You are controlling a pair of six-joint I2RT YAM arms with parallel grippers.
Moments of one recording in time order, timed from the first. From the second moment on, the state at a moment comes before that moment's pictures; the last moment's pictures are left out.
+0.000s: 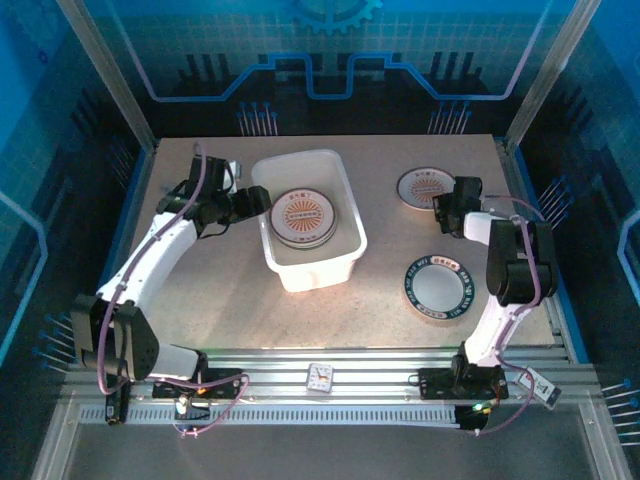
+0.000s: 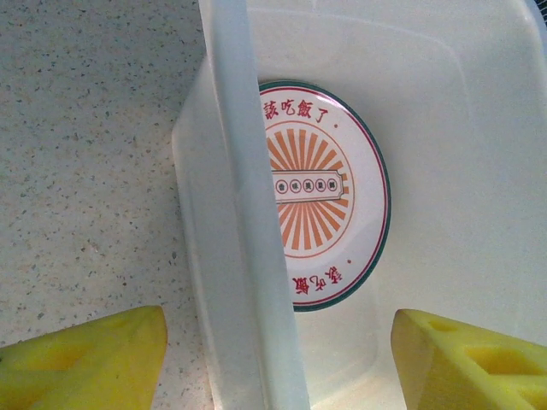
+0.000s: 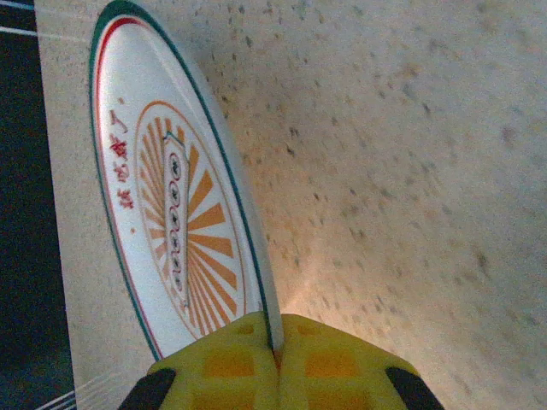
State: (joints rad) left arm -0.16 1.39 1.19 -0.63 0.26 -0.51; right arm -0.07 1.84 0.98 0.07 -0.08 1.30
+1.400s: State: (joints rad) left arm -0.13 1.17 1.12 -0.63 0.32 -0.51; right arm 0.56 1.26 1.13 -0.26 0.12 1.04
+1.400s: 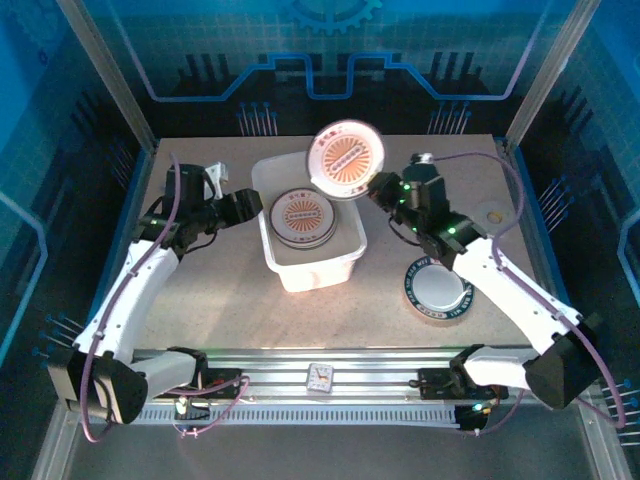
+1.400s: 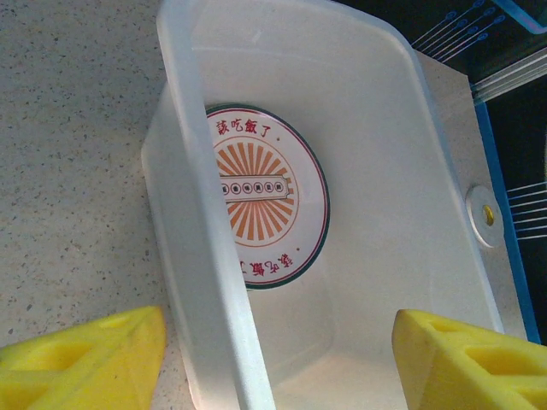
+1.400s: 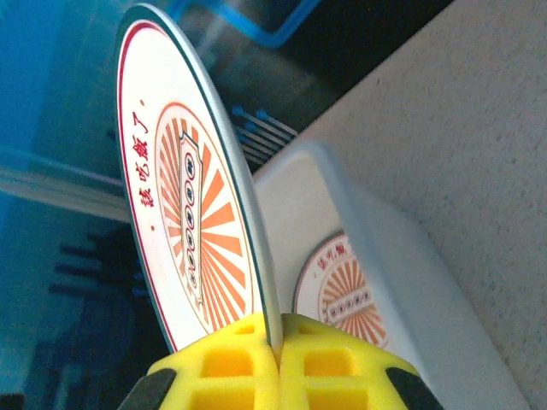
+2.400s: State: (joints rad) left arm -0.11 1.13 1.08 -0.66 0.32 -0.51; right arm 0.84 1.57 1.23 -0.44 0.37 1.44
